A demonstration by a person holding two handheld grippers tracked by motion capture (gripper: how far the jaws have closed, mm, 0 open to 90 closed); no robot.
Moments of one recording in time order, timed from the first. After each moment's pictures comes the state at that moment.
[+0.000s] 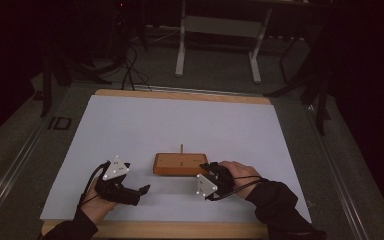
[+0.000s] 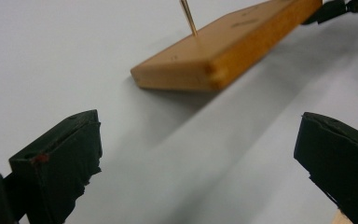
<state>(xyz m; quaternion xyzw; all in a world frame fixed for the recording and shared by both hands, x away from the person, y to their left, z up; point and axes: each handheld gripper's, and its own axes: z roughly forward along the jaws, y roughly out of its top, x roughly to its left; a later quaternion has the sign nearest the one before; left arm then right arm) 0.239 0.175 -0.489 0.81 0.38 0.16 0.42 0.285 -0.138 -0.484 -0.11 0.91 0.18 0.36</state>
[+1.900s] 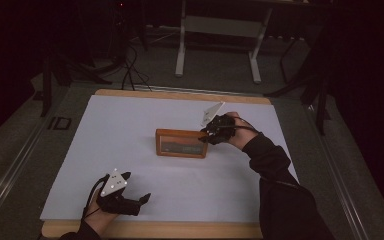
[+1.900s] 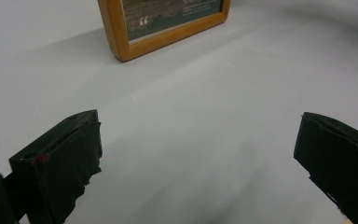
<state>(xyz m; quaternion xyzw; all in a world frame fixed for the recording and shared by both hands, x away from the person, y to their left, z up) 0.227 0.178 -0.529 0.79 0.37 0.18 0.46 0.435 -0.140 -0.428 0.05 0.96 0.26 0.11</state>
